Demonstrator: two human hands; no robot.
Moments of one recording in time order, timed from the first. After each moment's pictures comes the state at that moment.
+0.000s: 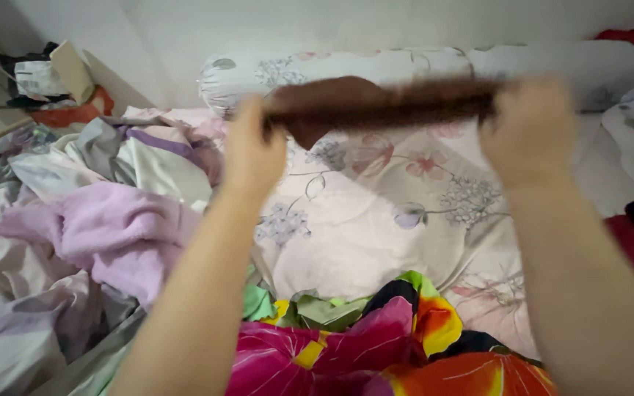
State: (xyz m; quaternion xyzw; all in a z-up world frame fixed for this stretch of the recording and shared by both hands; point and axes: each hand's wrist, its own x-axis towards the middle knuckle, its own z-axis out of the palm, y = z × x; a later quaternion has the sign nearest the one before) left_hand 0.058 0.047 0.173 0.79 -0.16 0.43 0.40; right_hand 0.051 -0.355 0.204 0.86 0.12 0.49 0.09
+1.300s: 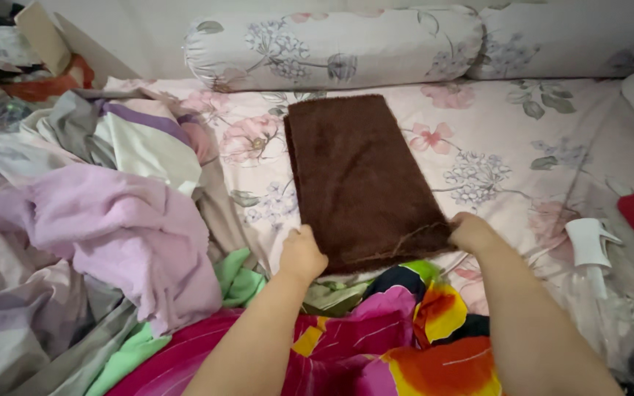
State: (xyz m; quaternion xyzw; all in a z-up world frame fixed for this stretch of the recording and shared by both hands) left_hand 0.009 -0.018 -0.070 0.97 0.04 -0.01 0.26; right_hand 0.101 -0.423 -0.116 0.96 -0.10 -0.07 -0.24
